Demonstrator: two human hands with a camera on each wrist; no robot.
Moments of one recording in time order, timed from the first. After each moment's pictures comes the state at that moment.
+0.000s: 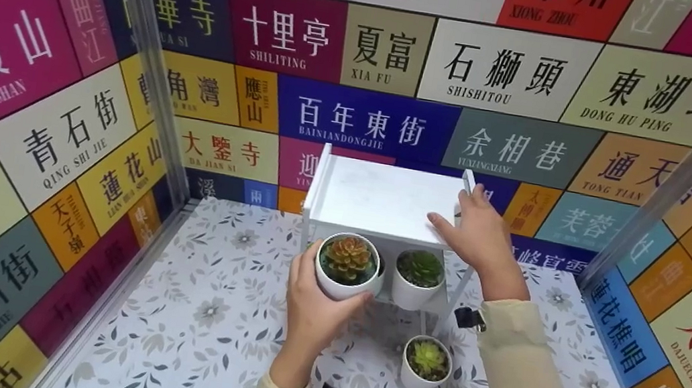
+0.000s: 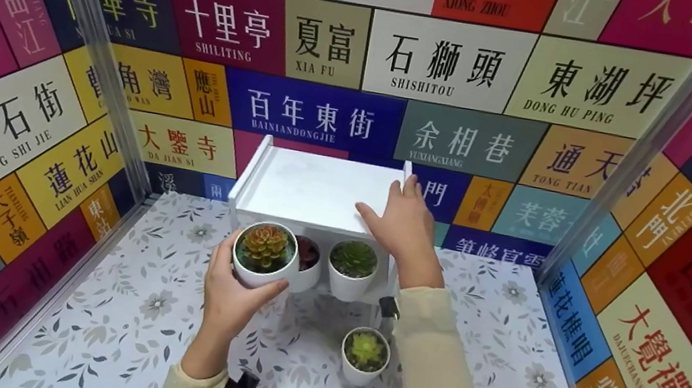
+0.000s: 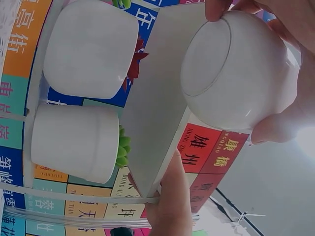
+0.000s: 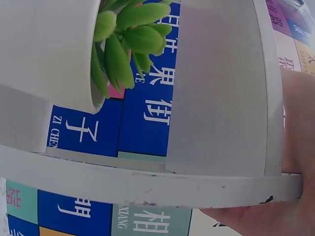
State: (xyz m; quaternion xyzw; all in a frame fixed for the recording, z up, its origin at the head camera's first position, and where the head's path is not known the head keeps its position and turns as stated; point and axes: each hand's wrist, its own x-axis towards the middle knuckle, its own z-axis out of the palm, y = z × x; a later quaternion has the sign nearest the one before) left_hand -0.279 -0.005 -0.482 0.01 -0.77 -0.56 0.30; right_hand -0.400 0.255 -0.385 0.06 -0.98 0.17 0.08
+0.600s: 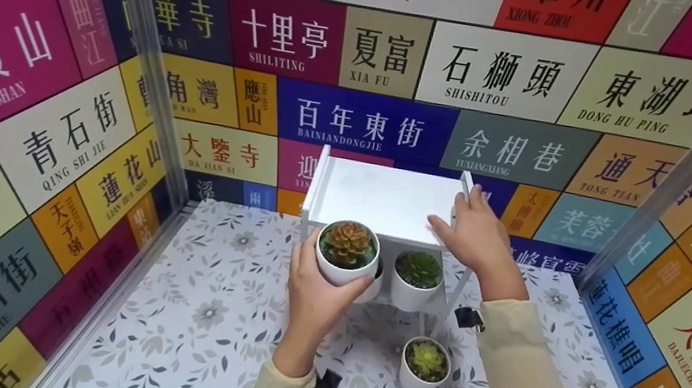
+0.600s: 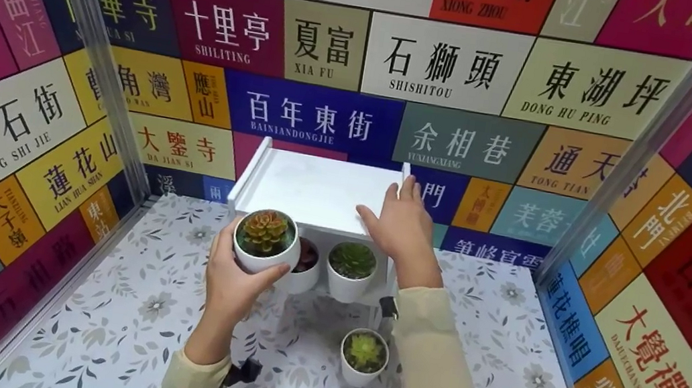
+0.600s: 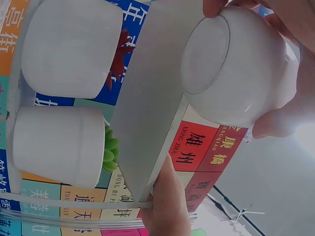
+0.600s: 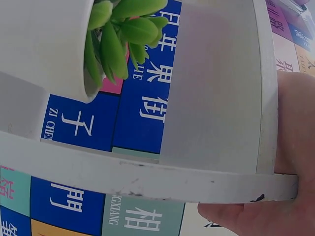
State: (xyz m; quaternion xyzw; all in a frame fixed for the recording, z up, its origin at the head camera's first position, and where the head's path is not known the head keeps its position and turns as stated) left_hand -0.291 -0.003 -0.465 0.02 -0.77 -0.57 0.29; right_hand -0.398 0.255 -0.382 0.08 -0.99 0.12 0.05
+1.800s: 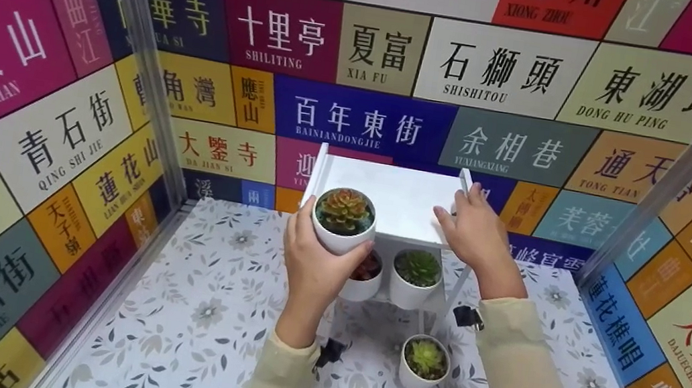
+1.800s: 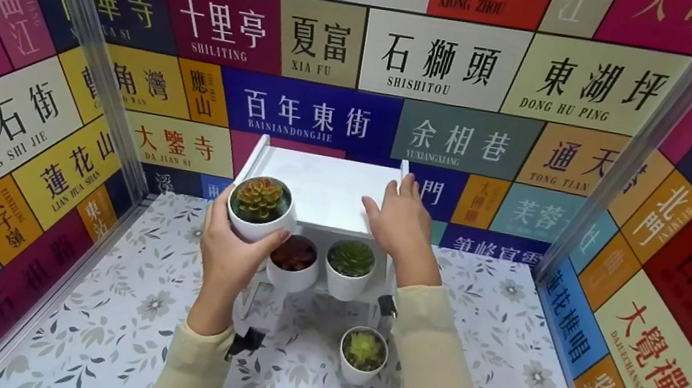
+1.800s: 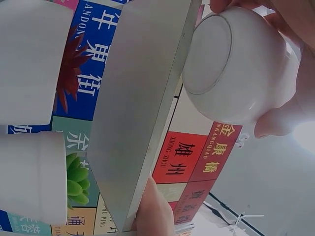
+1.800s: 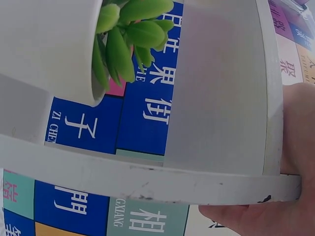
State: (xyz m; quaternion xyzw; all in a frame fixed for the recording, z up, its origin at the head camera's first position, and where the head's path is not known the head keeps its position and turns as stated) left_hand -0.314 -0.005 -0.433 0.02 -0.77 -0.54 0.35; right_hand -0.399 0.257 -0.384 0.09 -0.98 0.15 0.08
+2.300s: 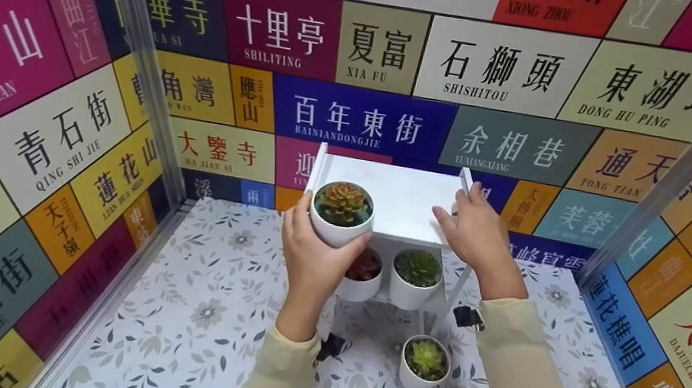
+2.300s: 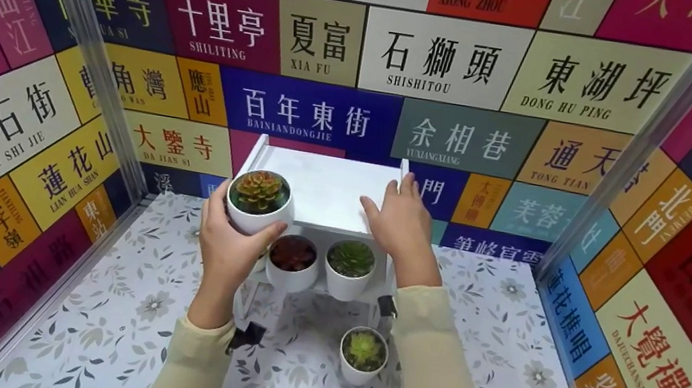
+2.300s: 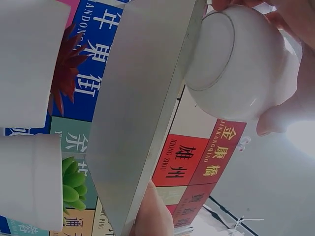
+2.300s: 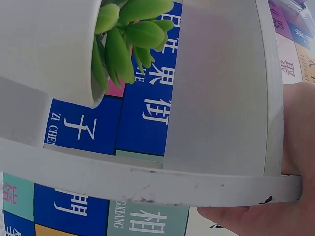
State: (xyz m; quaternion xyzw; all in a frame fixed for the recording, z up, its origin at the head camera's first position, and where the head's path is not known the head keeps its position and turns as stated) left_hand -0.326 -0.007 -0.431 0.02 -0.76 -0.54 0.36; right_hand -0.400 0.254 -0.383 0.08 -0.98 0.15 0.08
